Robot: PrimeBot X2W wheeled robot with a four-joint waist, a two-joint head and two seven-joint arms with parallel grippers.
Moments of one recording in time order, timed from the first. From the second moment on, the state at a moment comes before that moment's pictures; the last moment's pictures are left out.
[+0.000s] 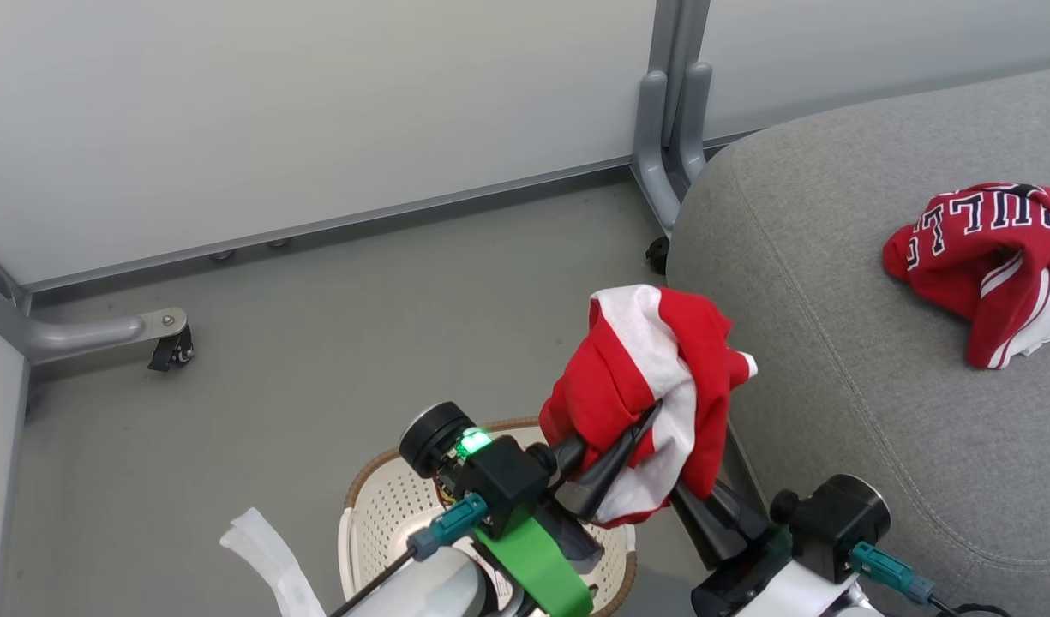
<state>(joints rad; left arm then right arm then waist) -0.39 0.15 -0.88 0.17 -0.43 -0.13 -0.25 -0.05 -0.20 0.48 -0.01 0.33 0.13 -0.26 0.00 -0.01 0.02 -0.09</state>
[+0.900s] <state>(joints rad) -0.39 0.17 -0.85 0.22 -0.41 -0.09 -0.26 -0.05 -0.21 0.47 -0.01 0.34 0.13 -0.26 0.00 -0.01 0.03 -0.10</state>
